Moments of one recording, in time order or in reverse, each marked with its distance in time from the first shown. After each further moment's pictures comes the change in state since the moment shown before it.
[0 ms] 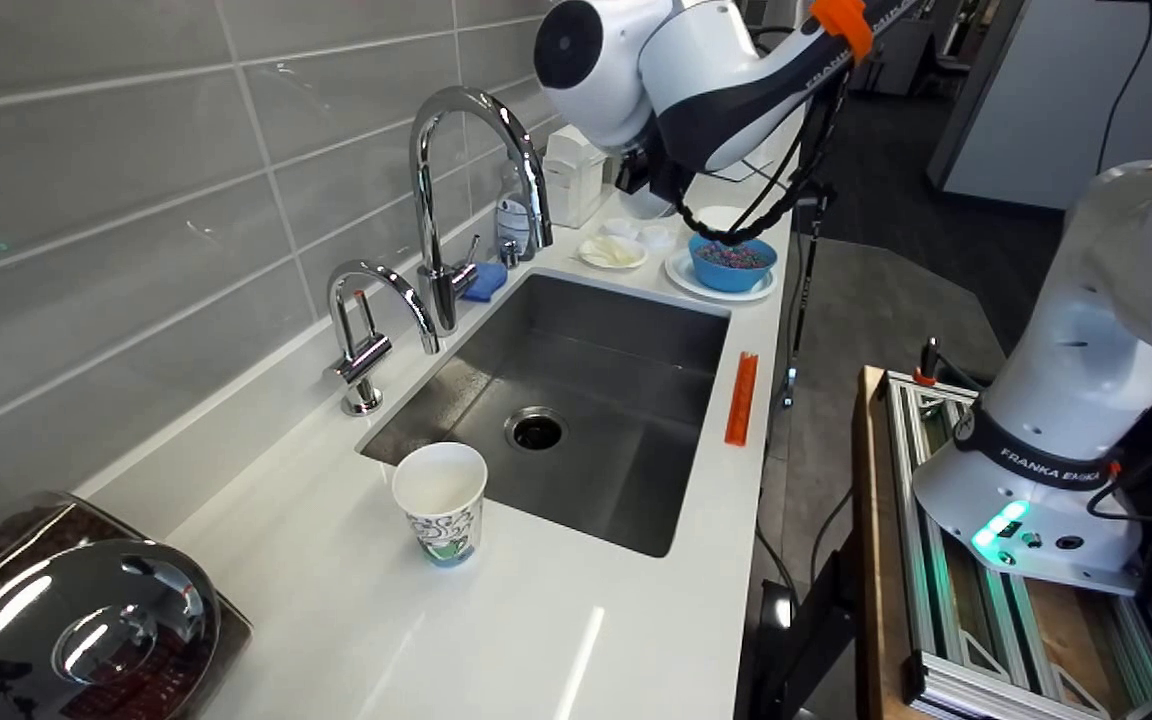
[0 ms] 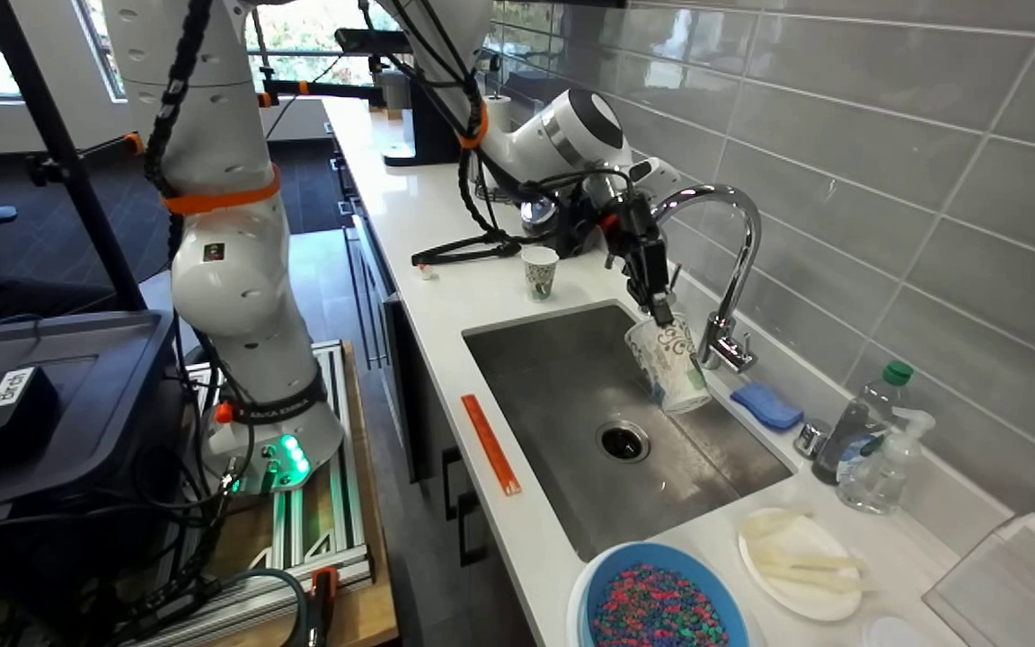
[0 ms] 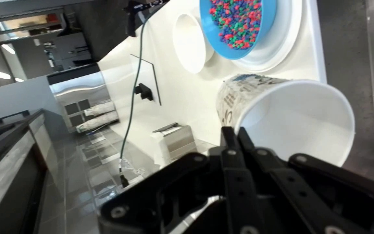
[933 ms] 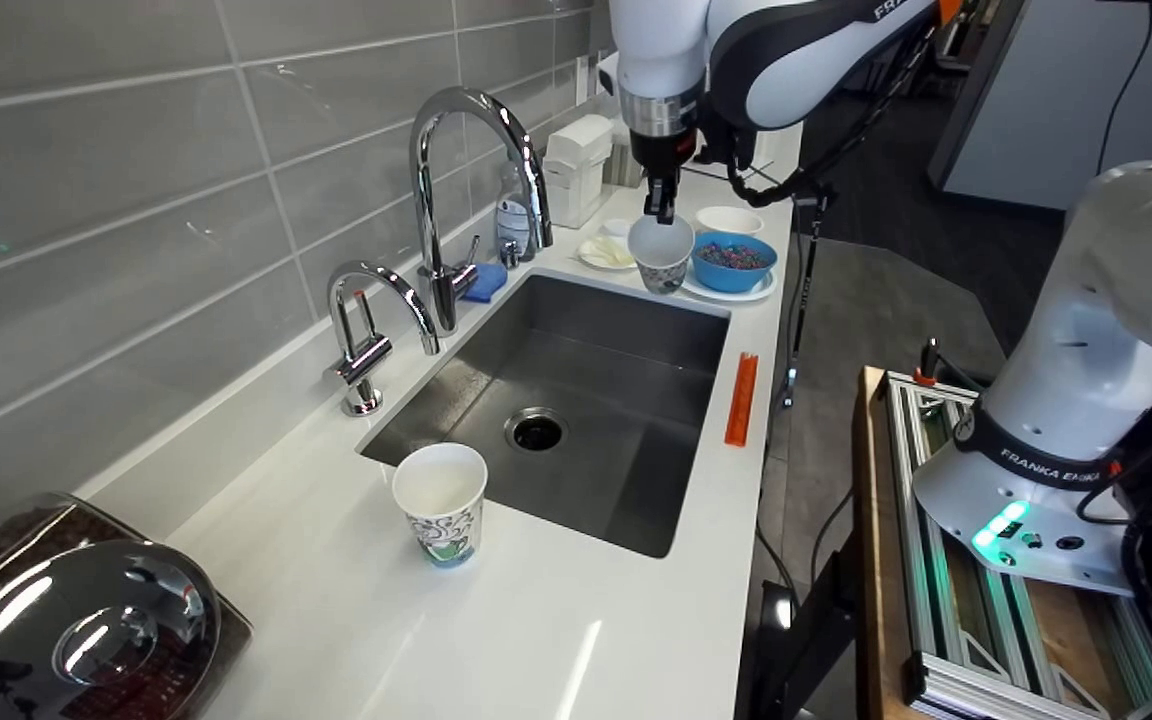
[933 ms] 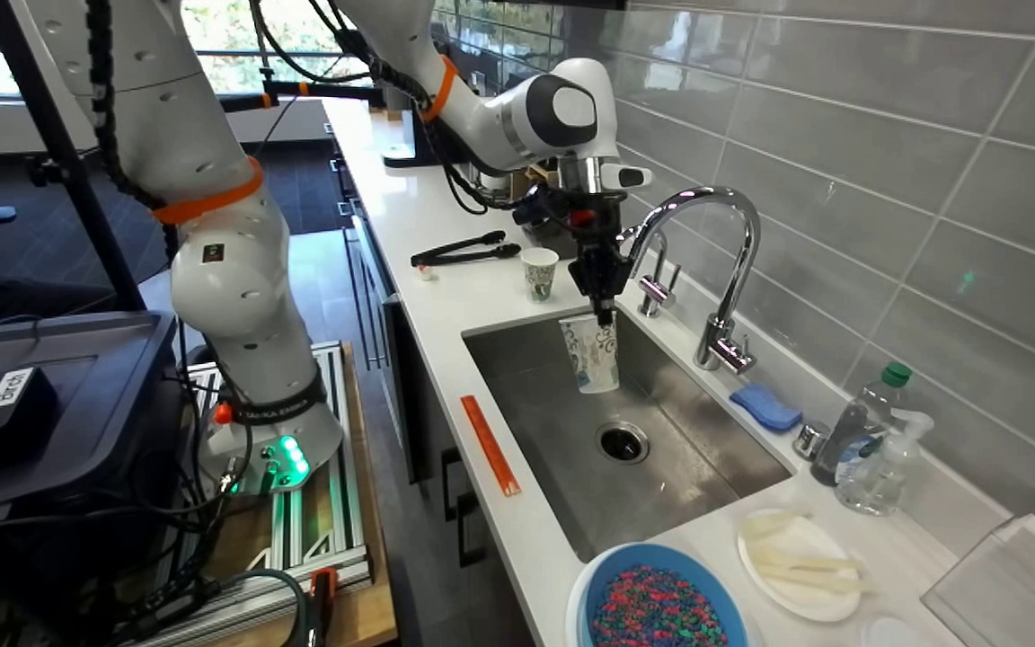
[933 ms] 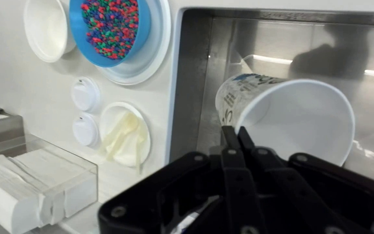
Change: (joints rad) arm 0.001 -0.206 -0.056 -0.171 0.472 0.299 -0.678
